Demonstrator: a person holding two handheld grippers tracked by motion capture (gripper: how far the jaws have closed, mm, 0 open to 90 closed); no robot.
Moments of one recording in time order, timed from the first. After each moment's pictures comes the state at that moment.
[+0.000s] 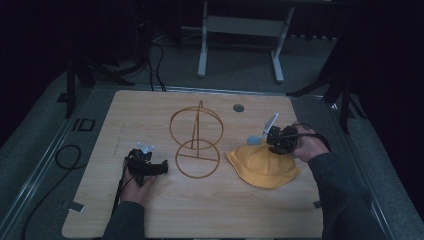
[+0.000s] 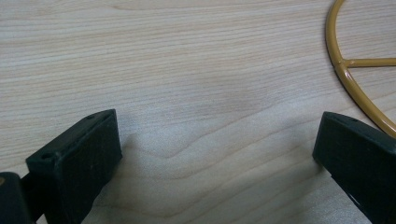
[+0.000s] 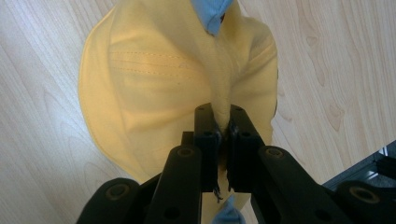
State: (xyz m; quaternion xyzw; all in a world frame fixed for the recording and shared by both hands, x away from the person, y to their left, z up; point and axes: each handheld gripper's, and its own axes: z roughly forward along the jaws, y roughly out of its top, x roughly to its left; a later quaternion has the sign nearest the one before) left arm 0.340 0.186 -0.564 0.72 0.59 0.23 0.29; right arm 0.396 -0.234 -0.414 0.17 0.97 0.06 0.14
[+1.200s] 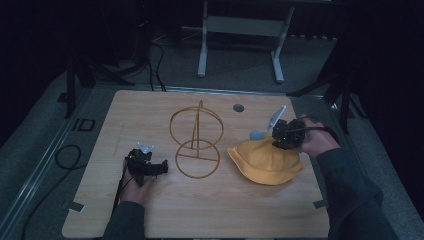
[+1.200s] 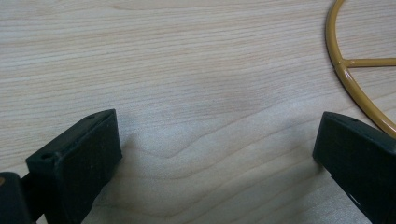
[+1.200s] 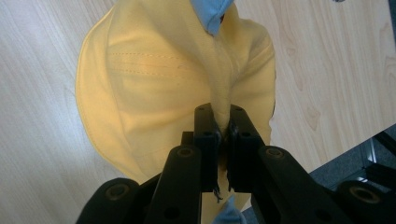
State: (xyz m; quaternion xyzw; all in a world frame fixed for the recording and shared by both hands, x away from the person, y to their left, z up) left arm 0.340 0.187 -0.564 0.72 0.59 0.23 0.28; right arm 0.388 -0.237 -0.375 0.15 0.97 0.07 0.15
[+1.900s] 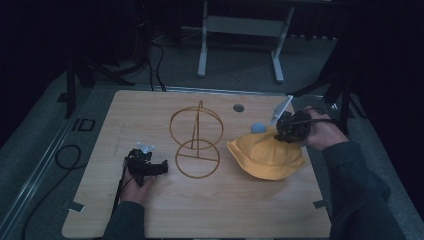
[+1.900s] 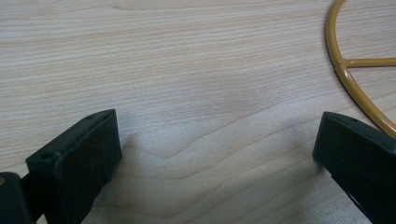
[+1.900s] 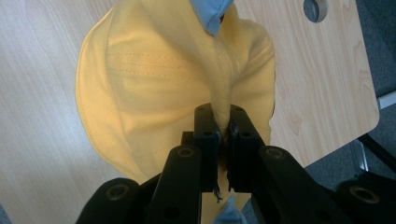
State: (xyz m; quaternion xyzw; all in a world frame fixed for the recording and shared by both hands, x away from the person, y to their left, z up) left arm 0.340 0.187 -0.564 0.72 0.59 0.23 0.28; right arm 0.386 -0.238 -0.342 0.14 0.97 0.09 0.15
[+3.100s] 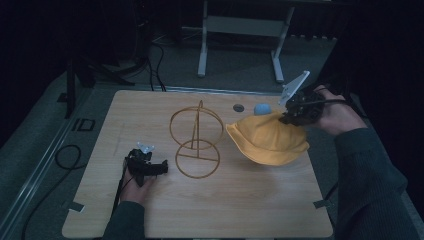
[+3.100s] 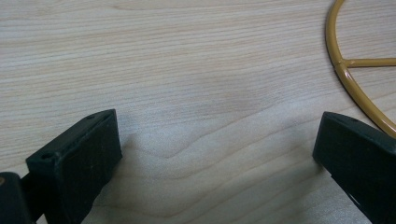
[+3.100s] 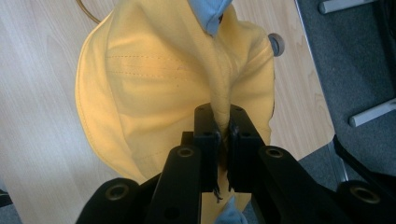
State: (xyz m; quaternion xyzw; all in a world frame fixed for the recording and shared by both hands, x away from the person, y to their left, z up) left arm 0.340 0.186 -0.564 0.72 0.59 0.23 0.29; right arm 0.384 -0.240 -0.274 0.14 0.96 0.14 0.18
